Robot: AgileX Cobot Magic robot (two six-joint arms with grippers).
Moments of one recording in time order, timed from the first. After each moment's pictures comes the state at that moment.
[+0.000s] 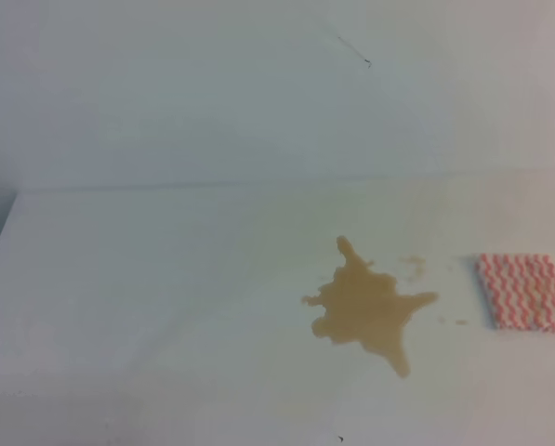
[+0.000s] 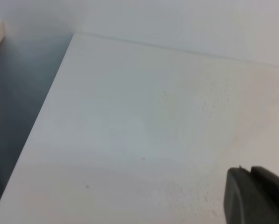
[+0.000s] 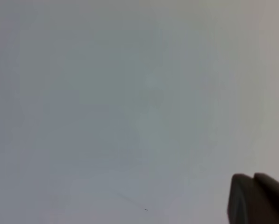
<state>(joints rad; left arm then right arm) -0.04 -0.03 0.05 -0.09 0.31 -0.21 -0.04 0.74 -1.09 0.37 0.46 -0.17</state>
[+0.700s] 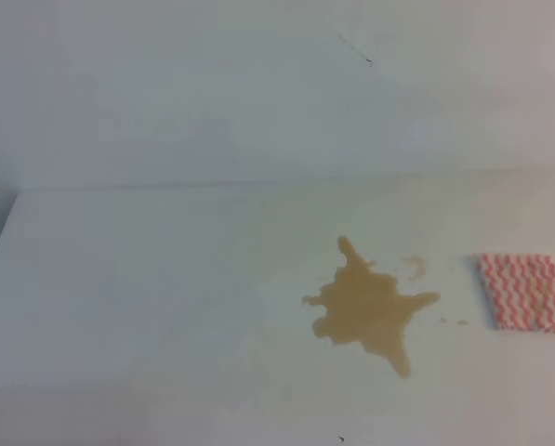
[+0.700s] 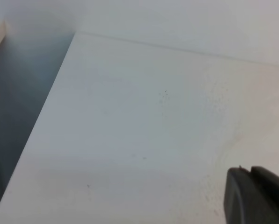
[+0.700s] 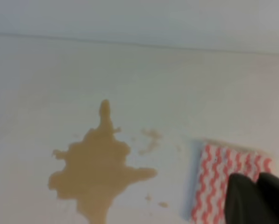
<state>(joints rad) -0.04 -0.03 0.05 -0.09 0.31 -0.21 0.03 1.26 -1.17 0.39 0.71 -0.34</state>
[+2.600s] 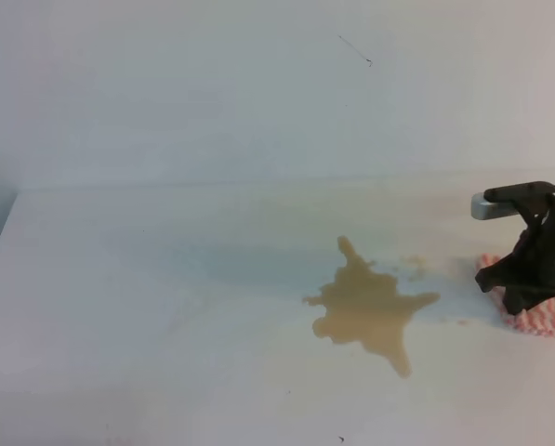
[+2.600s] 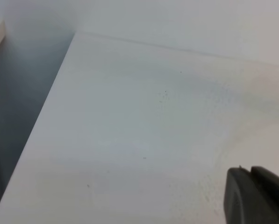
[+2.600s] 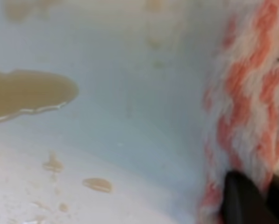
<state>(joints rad) -0.04 -0.03 0.05 -0.09 0.31 -0.21 0.14 2.04 -1.32 0.13 0.75 -0.21</state>
